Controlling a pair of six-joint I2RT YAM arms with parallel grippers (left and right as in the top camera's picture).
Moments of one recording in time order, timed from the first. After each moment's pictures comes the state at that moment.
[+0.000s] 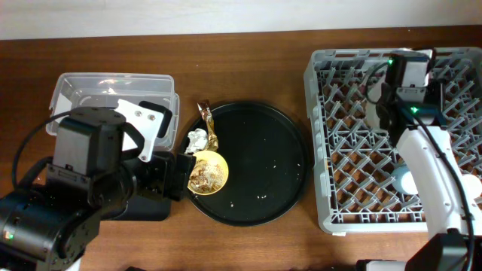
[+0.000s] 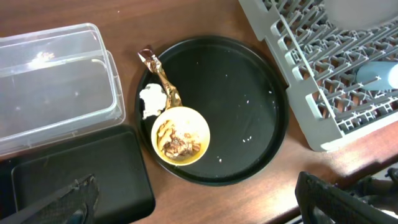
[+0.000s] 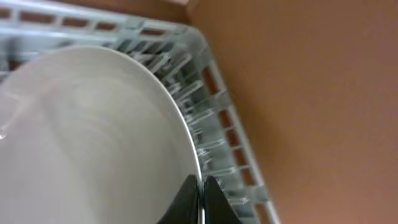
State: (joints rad) left arm -0.36 1.16 1.77 -1.46 0.11 -0.07; right arm -0.07 1.52 1.23 -0.41 0.82 -0.27
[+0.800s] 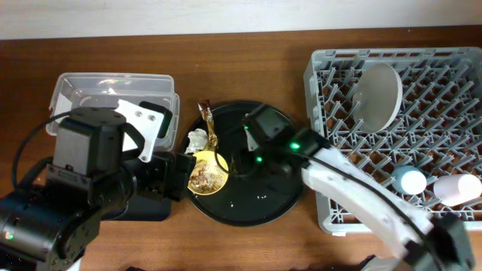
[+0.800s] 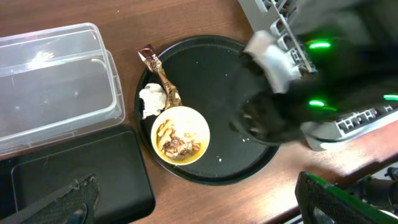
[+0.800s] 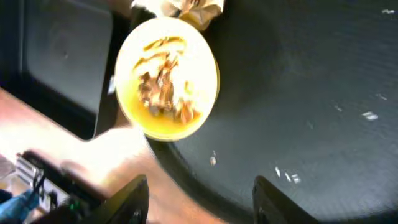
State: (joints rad) left arm -0.36 1.16 1.77 -1.46 0.11 -0.07; right arm 0.68 1.59 1.25 -0.79 -0.27 0.54
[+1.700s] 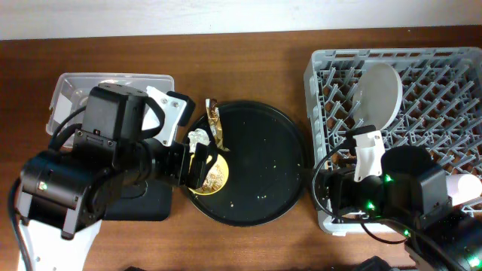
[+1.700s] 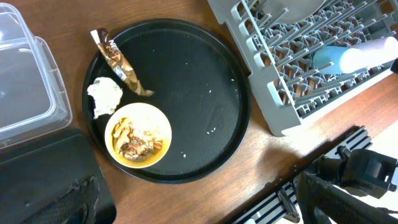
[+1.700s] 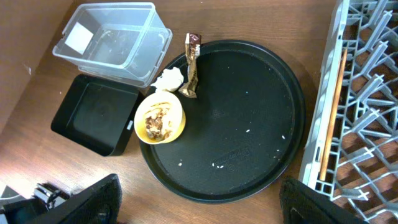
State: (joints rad) left arm -0.36 1.27 1.77 -1.44 0.29 -0.07; right arm 0.45 0.85 1.25 -1.09 -0.16 0.36
